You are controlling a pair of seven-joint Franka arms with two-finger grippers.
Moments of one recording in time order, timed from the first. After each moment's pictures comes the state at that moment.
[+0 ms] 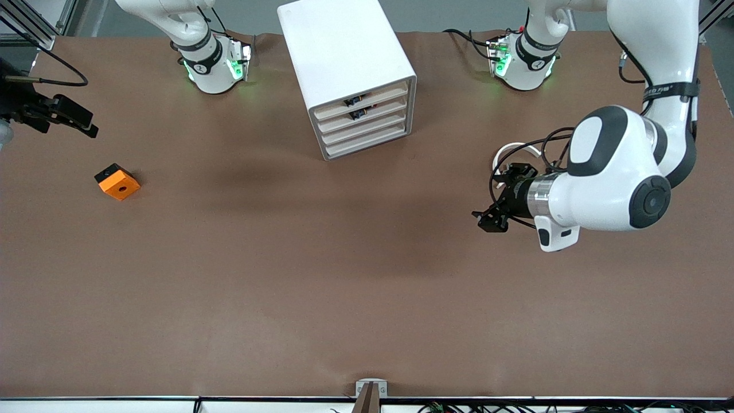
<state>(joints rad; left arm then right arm) -0.19 0.47 -0.10 -1.39 -0.44 1.57 -1.39 0.07 -0.12 -0.08 -1.66 0.00 1.50 0.11</state>
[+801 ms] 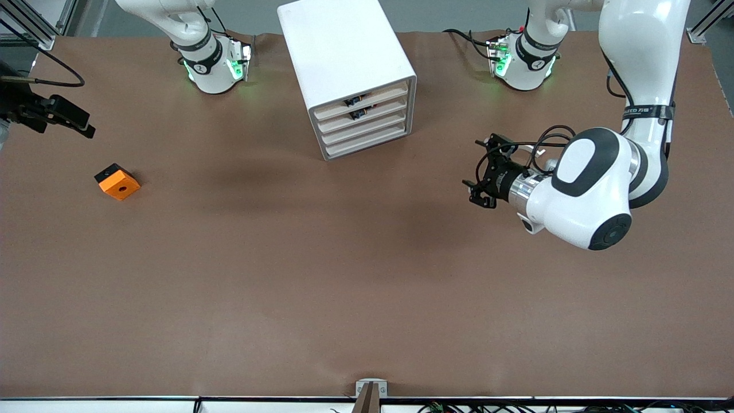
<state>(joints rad) -0.19 0.53 -0.10 -1.39 -0.57 1.23 -1.75 0.07 -0.11 -0.09 -1.66 0.00 1.50 0.11</state>
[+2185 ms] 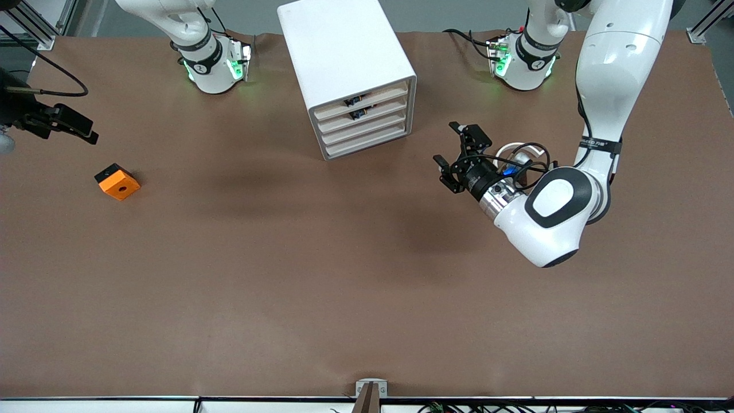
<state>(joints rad) -0.20 0.67 -0.10 -1.38 -0.90 1.09 -1.96 0.07 -0.09 -0.09 -1.66 0.00 1.51 0.11</state>
